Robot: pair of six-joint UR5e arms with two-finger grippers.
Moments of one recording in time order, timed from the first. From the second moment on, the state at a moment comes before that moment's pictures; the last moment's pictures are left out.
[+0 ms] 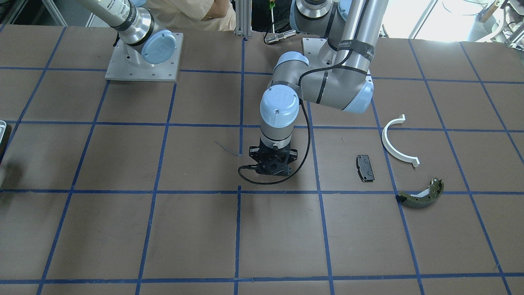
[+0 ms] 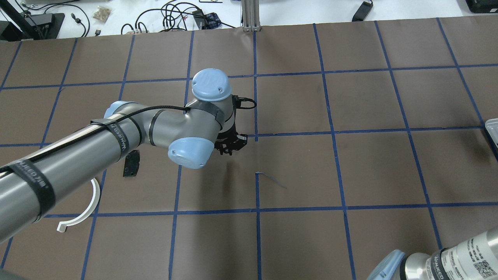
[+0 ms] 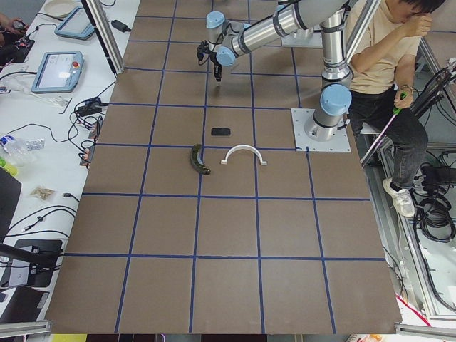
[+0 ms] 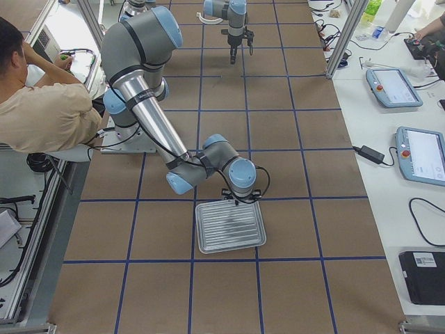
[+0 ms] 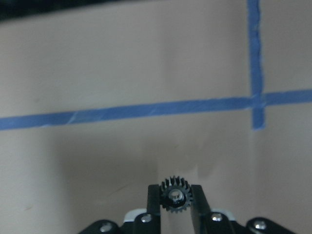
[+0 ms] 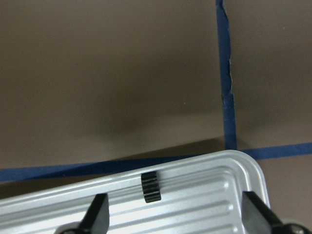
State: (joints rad) left arm -1.83 -1.92 -1.91 -0.95 1.59 -0.17; right arm 0.66 -1.08 1.70 -2.14 -1.45 -2.42
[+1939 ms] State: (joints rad) left arm -1.18 -1.79 -2.15 -0.86 1.69 0.42; right arm 0.66 -1.04 1.70 -2.16 -1.44 -2.47
